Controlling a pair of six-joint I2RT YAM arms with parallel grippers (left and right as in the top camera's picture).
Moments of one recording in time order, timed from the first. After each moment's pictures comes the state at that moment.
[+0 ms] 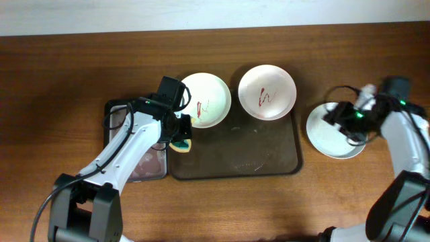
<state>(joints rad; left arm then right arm) -0.34 1.71 1.23 -0.85 0.05 -0.36 -0.35 1.65 1.16 -0.81 -0.42 0.19</state>
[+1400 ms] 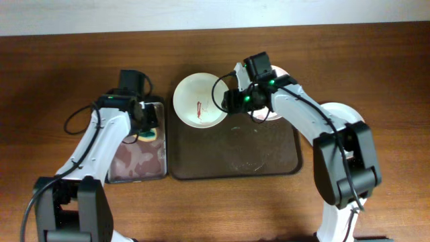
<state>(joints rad) -0.10 1.71 1.23 -0.80 -0.09 -0.32 0.35 2.02 1.45 -0.54 -0.33 0.19</state>
